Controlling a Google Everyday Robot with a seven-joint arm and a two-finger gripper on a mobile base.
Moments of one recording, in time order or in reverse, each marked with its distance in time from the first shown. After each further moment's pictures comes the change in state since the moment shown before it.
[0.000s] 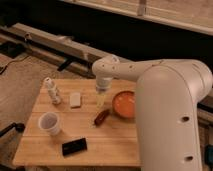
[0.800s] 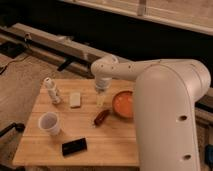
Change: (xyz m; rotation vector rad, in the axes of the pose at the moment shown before) arm -0.010 -0.001 0.004 0.001 0.005 -0.053
